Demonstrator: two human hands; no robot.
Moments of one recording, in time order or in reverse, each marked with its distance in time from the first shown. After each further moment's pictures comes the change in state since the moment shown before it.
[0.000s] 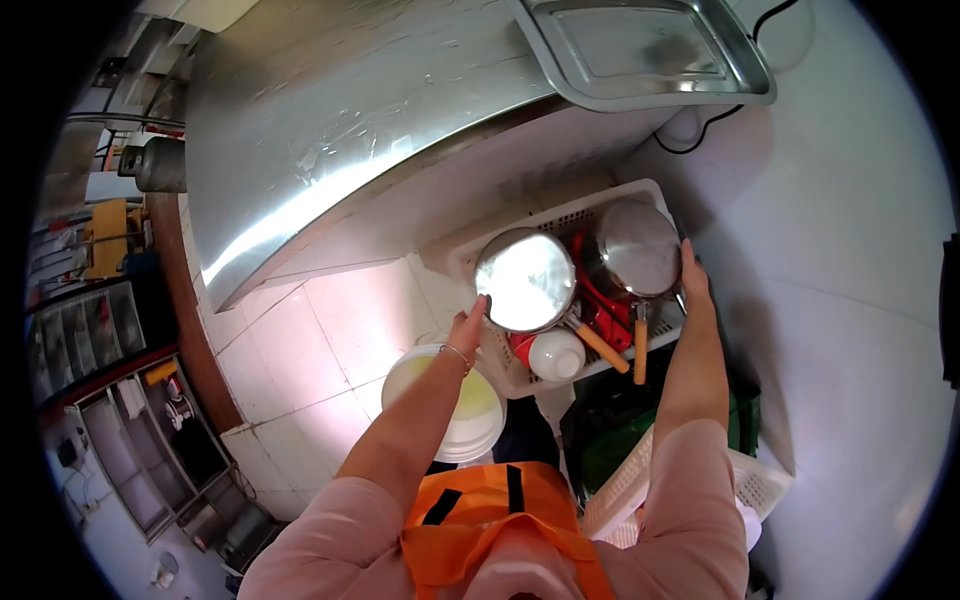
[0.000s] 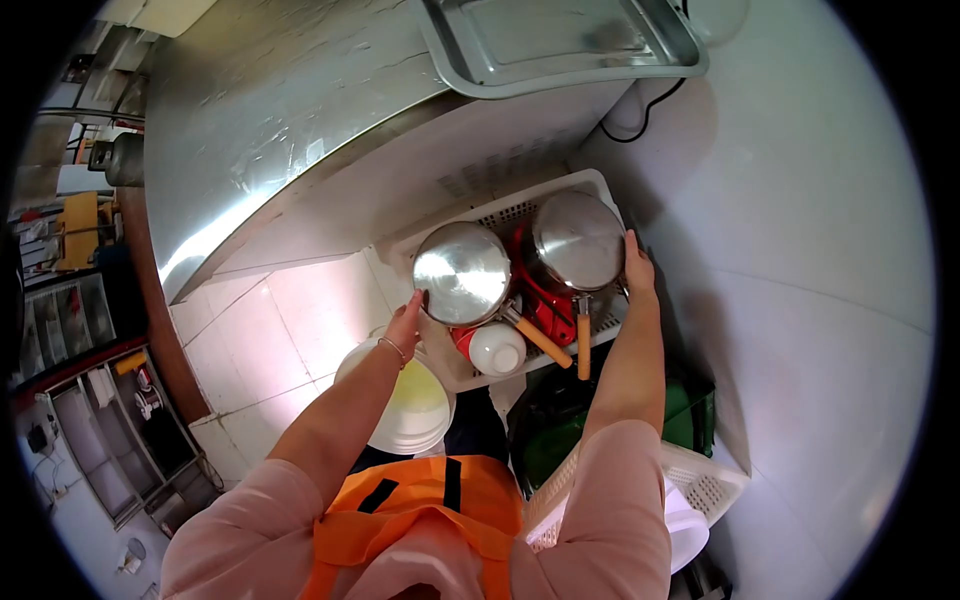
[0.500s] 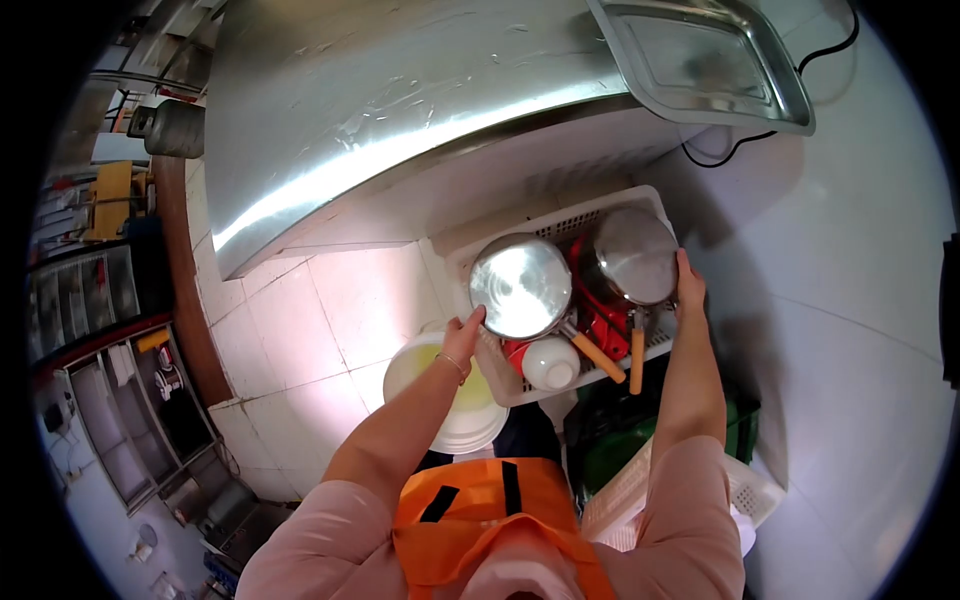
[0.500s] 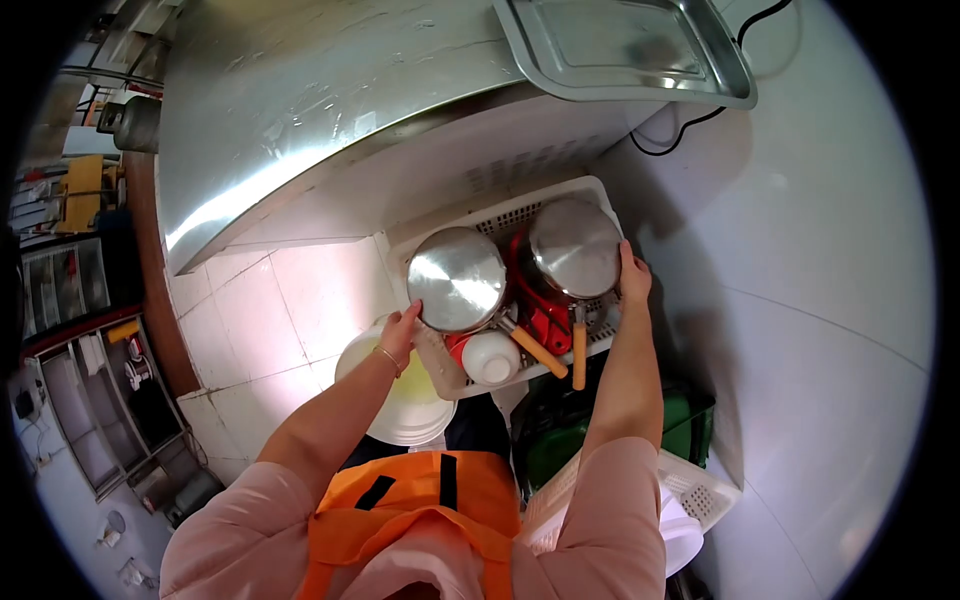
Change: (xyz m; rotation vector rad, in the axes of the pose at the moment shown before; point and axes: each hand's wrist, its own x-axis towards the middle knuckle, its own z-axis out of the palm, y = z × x) left_hand -0.011 -0.019 -0.043 -0.008 0.118 0.053; right_hand -0.018 -0.001 0.047 0.230 0.045 -0.027
